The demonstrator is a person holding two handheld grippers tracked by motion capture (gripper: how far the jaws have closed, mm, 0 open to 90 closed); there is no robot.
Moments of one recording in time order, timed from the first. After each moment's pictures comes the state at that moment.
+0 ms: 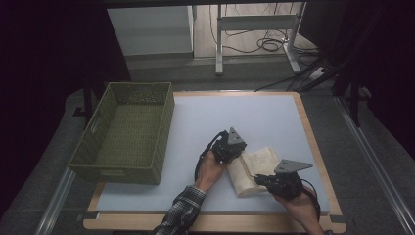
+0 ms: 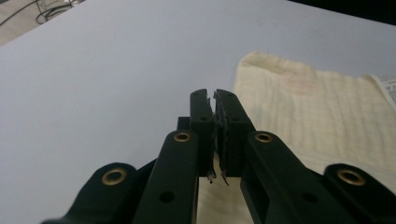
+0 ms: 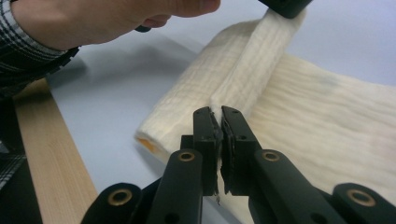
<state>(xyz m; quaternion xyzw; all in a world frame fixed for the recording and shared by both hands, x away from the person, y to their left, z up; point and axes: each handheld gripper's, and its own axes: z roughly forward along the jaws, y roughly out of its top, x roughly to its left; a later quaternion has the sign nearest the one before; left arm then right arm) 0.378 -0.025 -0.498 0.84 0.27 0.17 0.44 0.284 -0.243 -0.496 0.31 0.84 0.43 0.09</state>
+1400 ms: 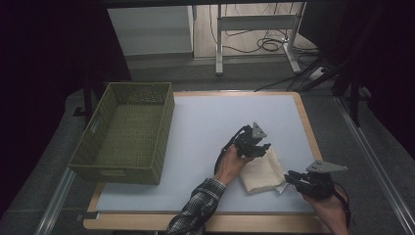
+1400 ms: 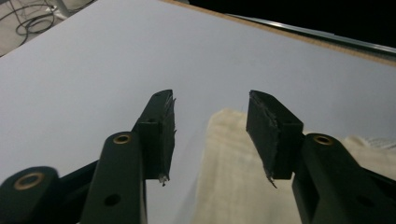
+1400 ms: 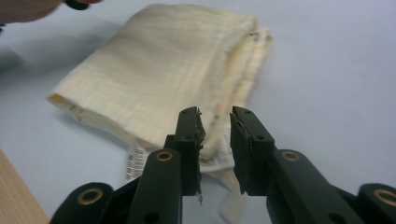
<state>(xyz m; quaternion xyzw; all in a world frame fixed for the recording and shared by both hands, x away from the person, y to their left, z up) 0.395 -0.081 -0.489 0.85 0.25 0.16 0.44 0.285 -0.324 -0.497 0.39 0.81 0.40 0.16</state>
